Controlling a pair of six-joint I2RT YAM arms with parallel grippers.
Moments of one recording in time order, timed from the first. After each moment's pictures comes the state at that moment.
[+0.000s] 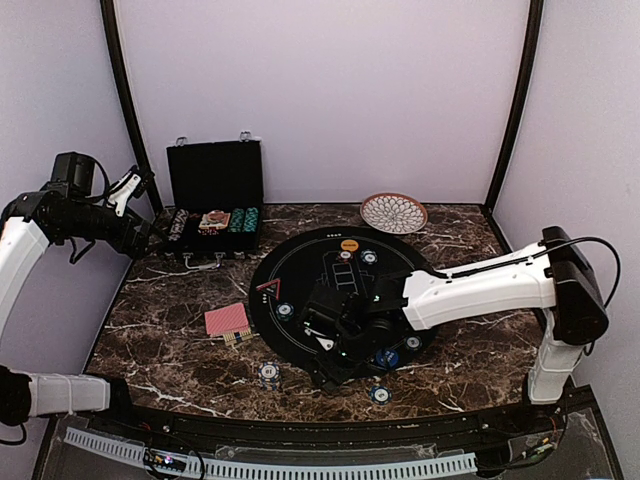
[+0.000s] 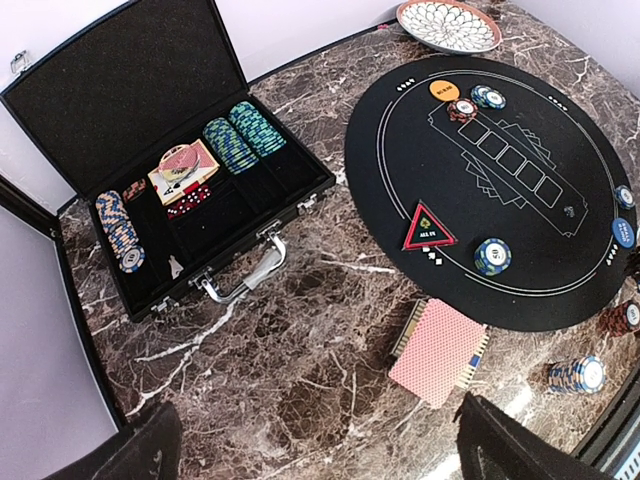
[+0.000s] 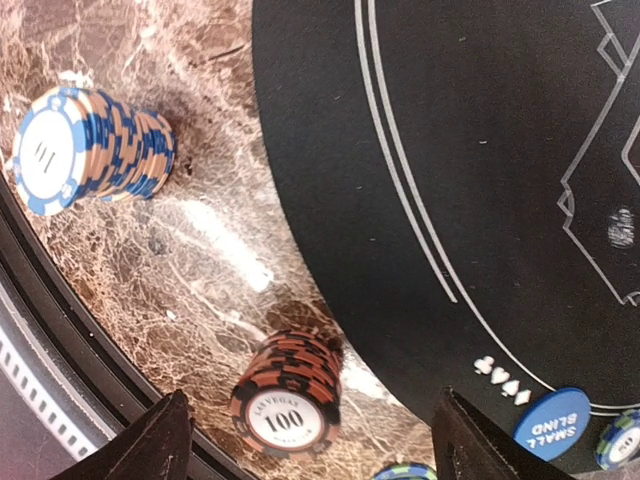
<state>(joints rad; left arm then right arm) -0.01 1.05 1.24 -0.96 0.37 0.44 1.28 1.83 1.31 -0.72 0.04 0.45</state>
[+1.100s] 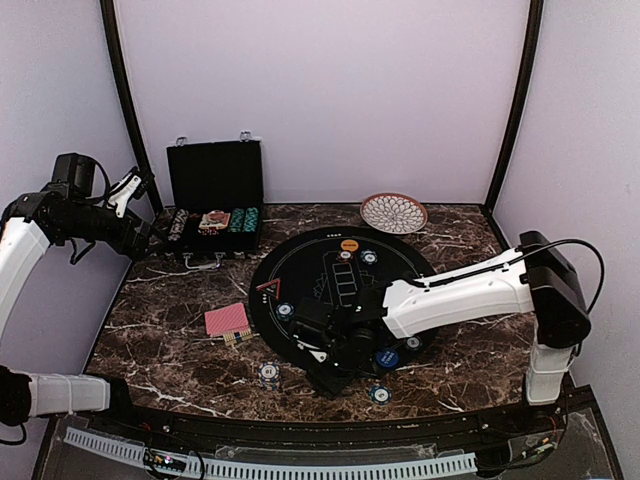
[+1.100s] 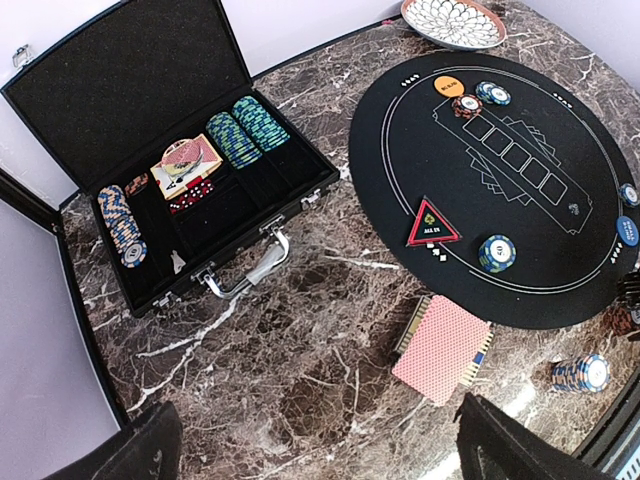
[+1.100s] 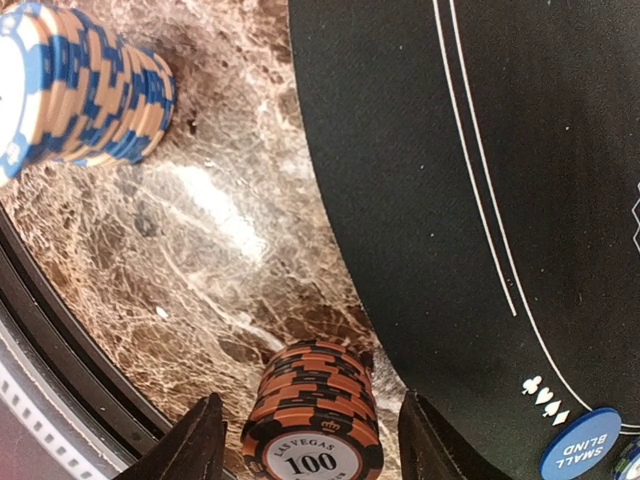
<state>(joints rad) -0.01 1.05 1.23 -0.96 0.36 0.44 1.30 1.93 1.36 -0.76 0.01 0.41</state>
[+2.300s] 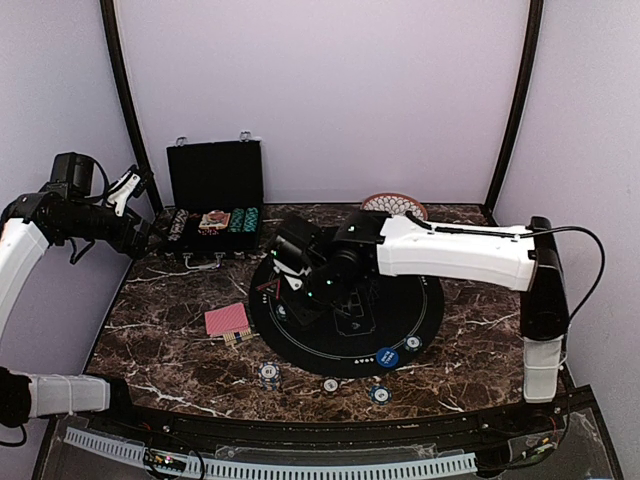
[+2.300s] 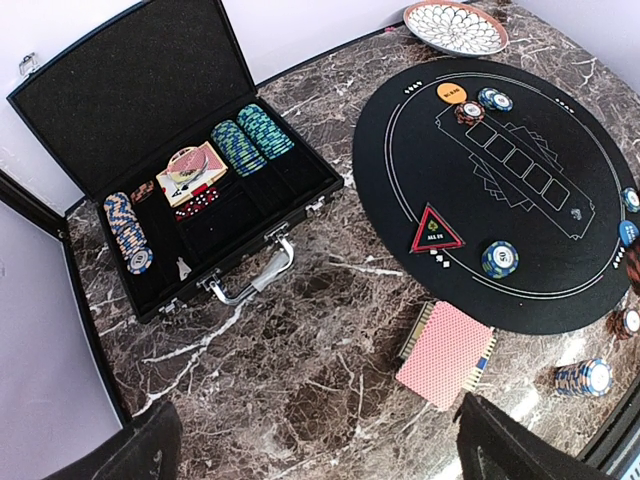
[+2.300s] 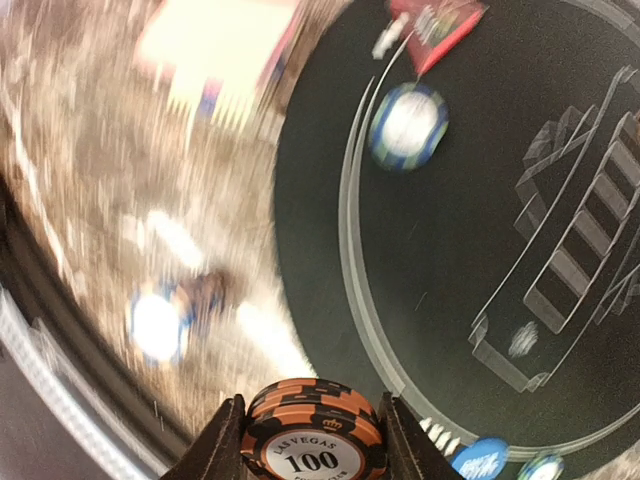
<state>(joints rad) -0.01 1.05 1.23 -0.95 0.36 0.44 1.21 1.98 1.78 -0.96 0.09 0.39</state>
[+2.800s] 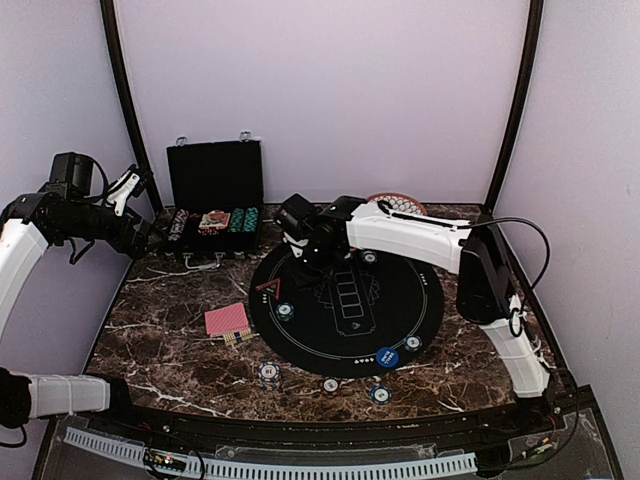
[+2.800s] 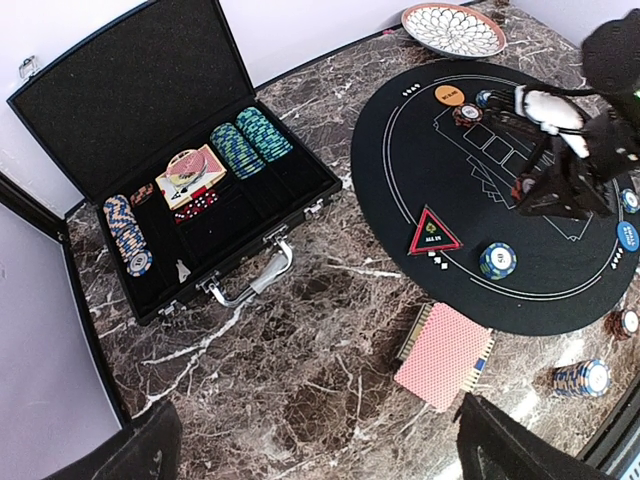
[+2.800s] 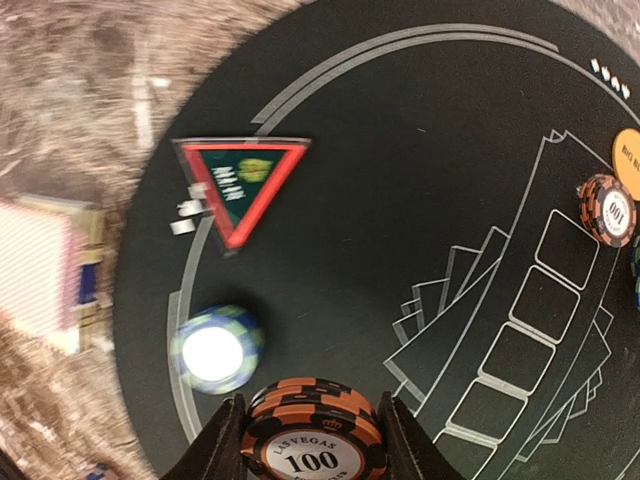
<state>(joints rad) -0.01 1.04 1.23 -0.95 0.36 0.44 0.99 2.32 2.16 -0.97 0.12 0.35</state>
